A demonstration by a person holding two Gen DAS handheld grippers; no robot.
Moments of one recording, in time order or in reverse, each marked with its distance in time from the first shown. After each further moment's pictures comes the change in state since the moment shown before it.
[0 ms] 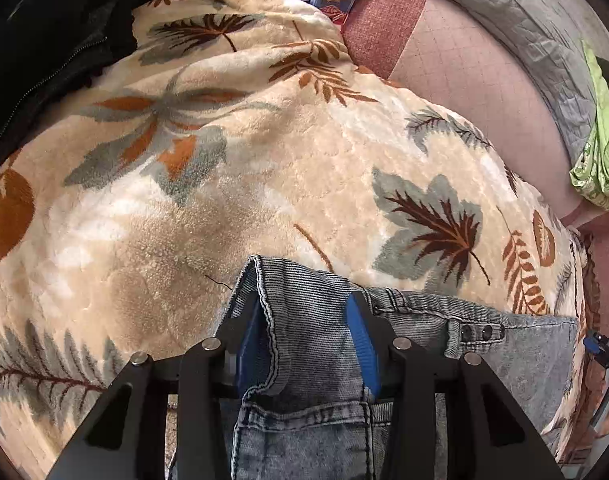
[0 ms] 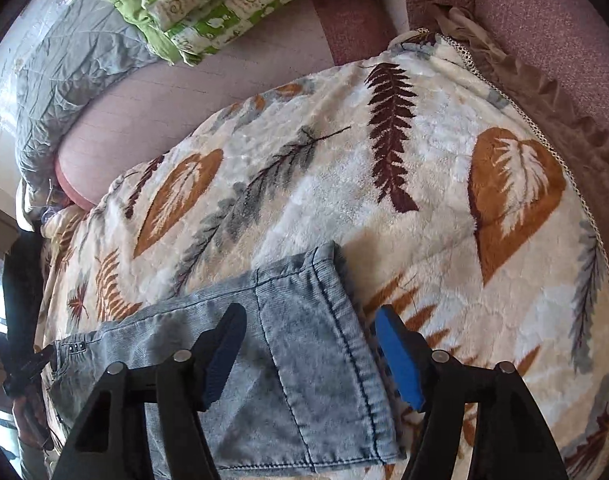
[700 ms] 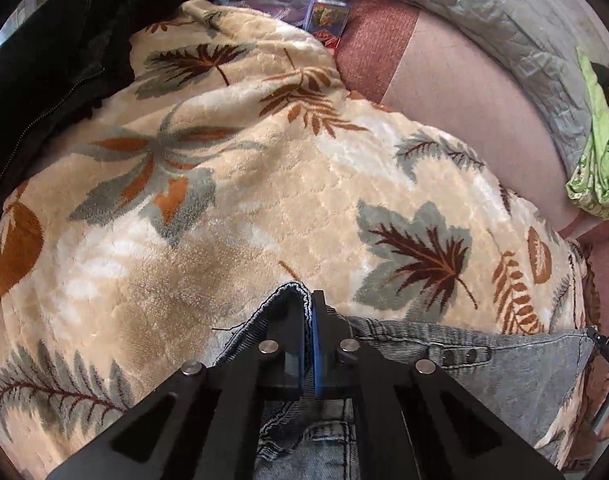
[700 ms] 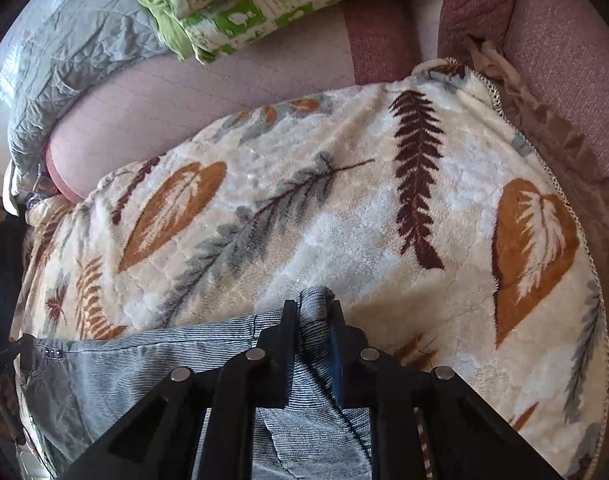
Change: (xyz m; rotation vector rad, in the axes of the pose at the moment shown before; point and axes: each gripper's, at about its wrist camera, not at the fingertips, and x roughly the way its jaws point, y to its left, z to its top) left arm -0.027 -0.016 0.012 0.016 -0.081 0.002; right arm -0.003 0.040 0.012 -0.092 -0.088 -0.056
